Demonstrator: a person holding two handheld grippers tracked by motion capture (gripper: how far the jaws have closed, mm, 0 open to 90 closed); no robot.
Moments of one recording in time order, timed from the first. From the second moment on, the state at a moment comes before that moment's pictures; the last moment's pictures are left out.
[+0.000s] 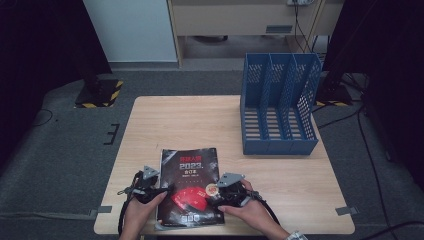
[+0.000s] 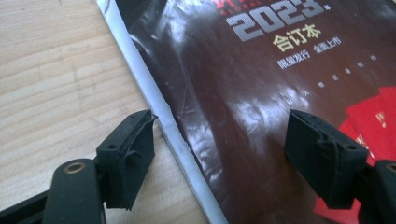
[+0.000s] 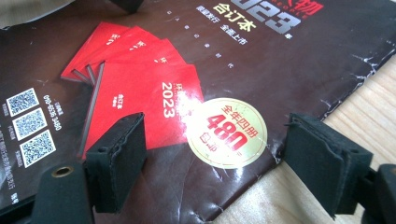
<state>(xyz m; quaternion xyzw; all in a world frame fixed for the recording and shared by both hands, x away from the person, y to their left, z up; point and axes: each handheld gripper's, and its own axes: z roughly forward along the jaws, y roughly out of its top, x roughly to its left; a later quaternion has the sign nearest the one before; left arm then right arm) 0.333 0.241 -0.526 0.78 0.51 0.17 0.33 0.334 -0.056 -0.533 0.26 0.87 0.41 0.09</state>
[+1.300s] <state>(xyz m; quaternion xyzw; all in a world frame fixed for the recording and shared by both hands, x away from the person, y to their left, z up) 0.336 0.222 -0.521 0.79 0.47 0.13 0.37 0.320 -0.054 -0.537 0.28 0.87 0.40 0.09</state>
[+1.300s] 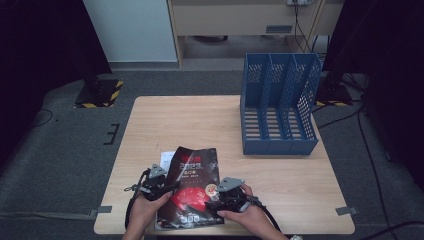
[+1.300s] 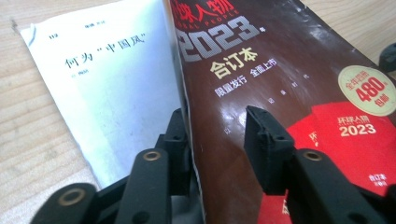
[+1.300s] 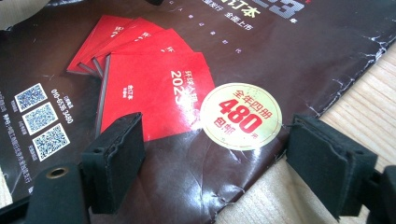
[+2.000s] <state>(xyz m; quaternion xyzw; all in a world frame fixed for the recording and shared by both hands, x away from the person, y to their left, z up) 0.332 0.223 -0.504 0.77 0.46 0.15 0.42 0.328 -0.061 -0.534 0.29 0.86 0.42 0.08</state>
